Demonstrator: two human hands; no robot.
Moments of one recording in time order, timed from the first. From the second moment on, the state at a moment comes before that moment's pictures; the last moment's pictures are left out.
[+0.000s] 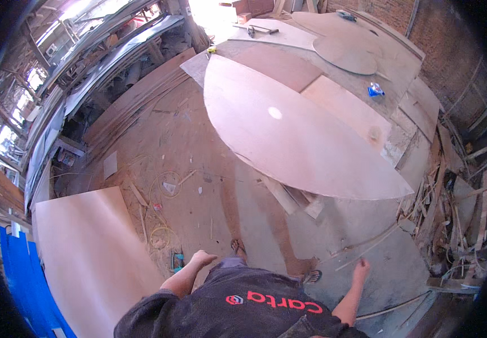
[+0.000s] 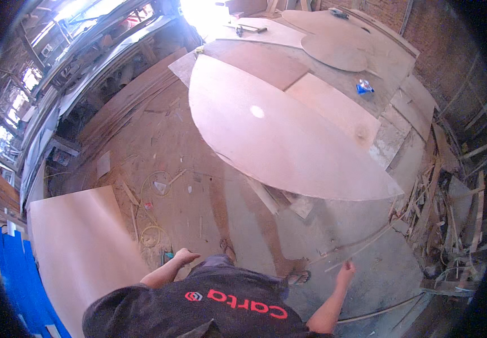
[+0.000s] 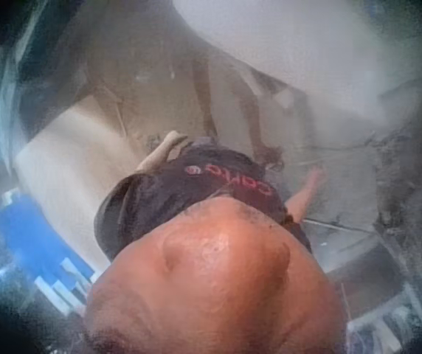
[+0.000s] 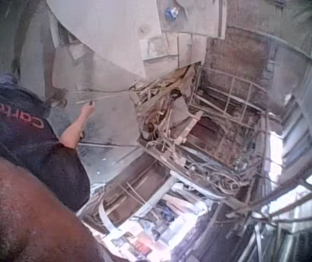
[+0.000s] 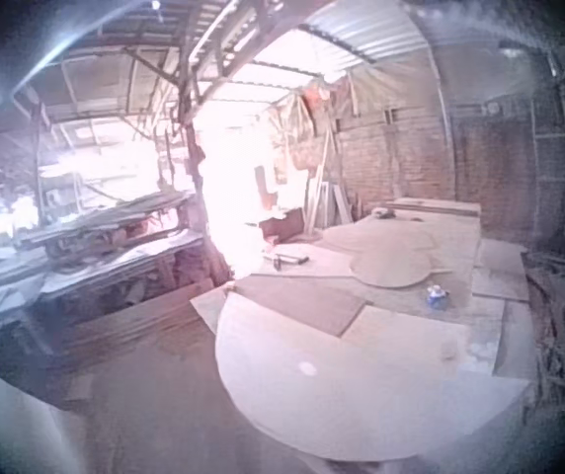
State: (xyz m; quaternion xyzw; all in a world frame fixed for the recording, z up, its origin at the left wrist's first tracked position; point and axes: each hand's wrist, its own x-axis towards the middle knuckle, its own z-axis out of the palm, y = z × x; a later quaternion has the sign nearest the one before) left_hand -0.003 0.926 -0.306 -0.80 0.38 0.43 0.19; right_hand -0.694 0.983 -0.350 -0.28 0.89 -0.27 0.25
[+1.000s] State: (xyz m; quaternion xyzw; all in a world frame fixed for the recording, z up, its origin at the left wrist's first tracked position) left_hand 0.333 0.739 -0.368 -0.89 0.22 0.41 0.02; right_hand -0.141 0.136 -0.139 -0.65 0.59 -0.47 0.04
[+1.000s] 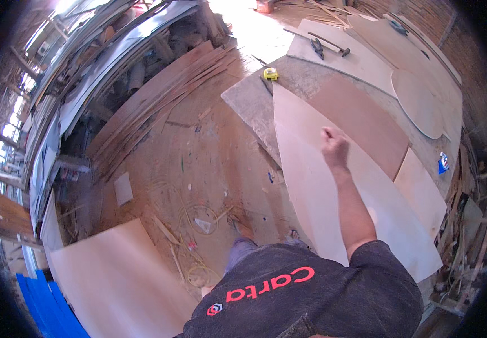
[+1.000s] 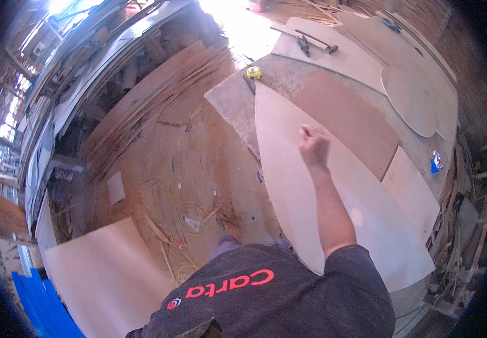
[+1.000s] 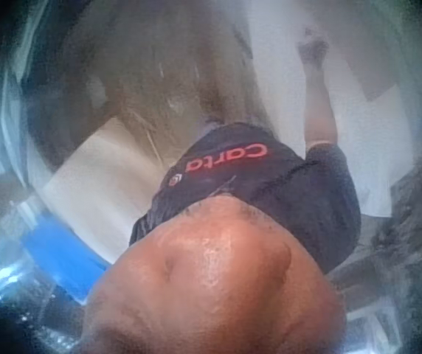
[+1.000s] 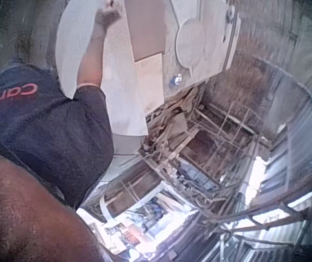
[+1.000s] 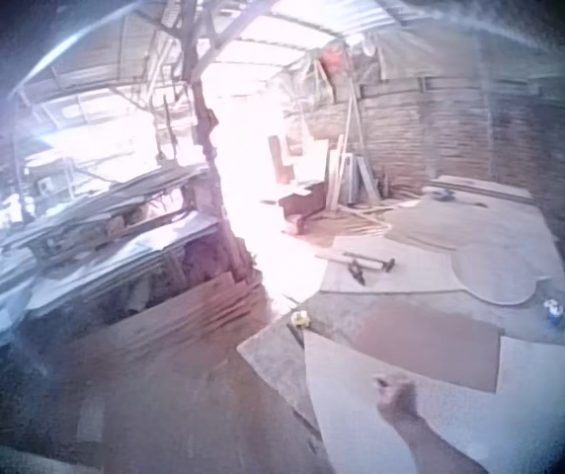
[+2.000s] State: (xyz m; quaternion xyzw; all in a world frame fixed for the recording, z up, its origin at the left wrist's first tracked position) left_hand 0.631 0.116 -0.323 -0.84 0.14 0.53 -0.03; right_hand -0.266 -0.396 -0.165 -0.43 0.90 -0.09 -0.06
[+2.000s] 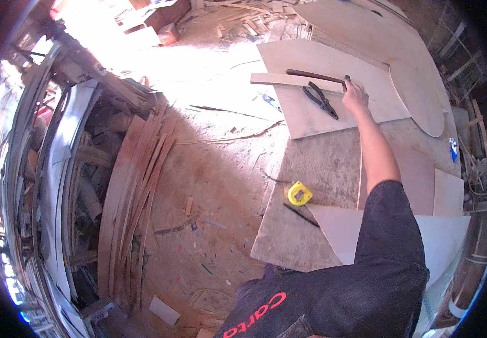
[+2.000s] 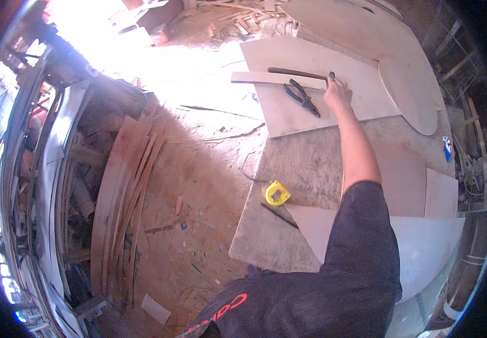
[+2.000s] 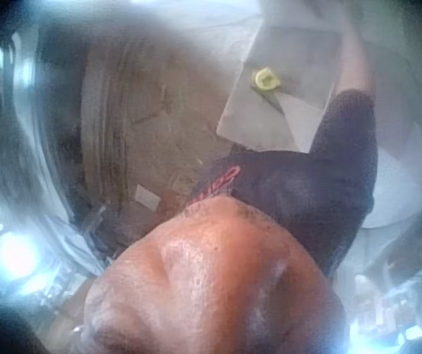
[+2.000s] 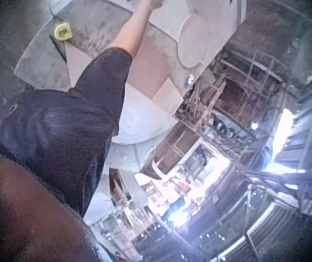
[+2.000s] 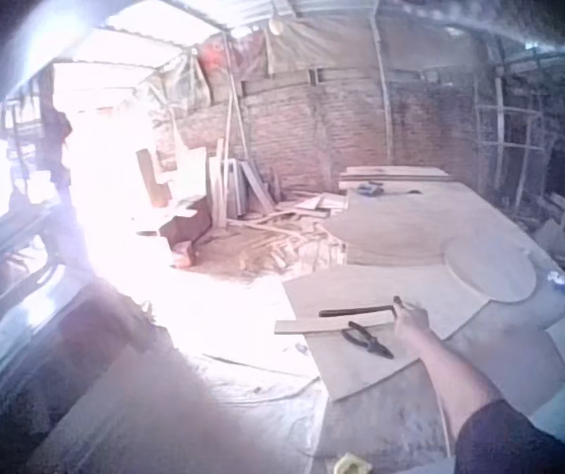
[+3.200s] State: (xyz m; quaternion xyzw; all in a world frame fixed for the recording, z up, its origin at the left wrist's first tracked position) left_hand 0.561 -0.236 -0.279 -0.59 0.62 0.47 -0.21; right_hand 0.091 0.135 0.021 -0.03 0.77 -0.60 0.22
